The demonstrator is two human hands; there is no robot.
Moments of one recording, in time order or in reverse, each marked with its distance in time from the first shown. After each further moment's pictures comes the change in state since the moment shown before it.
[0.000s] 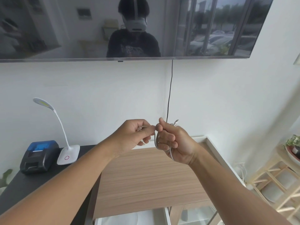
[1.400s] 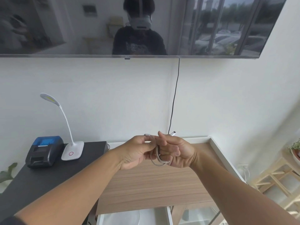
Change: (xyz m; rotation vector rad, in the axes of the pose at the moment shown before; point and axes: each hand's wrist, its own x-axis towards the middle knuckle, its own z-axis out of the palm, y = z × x) left_hand -0.010 -0.044 0.019 -0.545 -0.200 -0.191; right_hand 0.019 0.033 -0.032 0.060 -0.337 0.307
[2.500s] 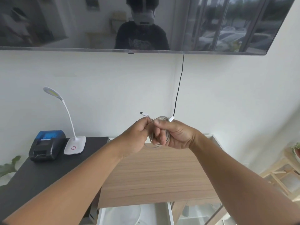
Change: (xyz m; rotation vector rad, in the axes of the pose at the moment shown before) left_hand -0.012 0.032 0.007 0.567 0.148 0.302; right_hand 0.021 -0.037 0.016 -0.421 0.070 -0.099
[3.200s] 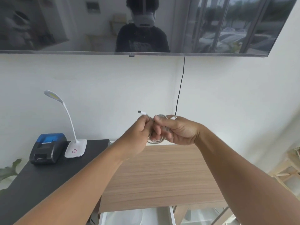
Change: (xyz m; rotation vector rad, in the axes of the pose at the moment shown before) left_hand 0.007 -0.004 -0.003 0.002 0.116 -0.008; right_hand 0.001 -0.023 -0.009 -0.146 0.011 0.065
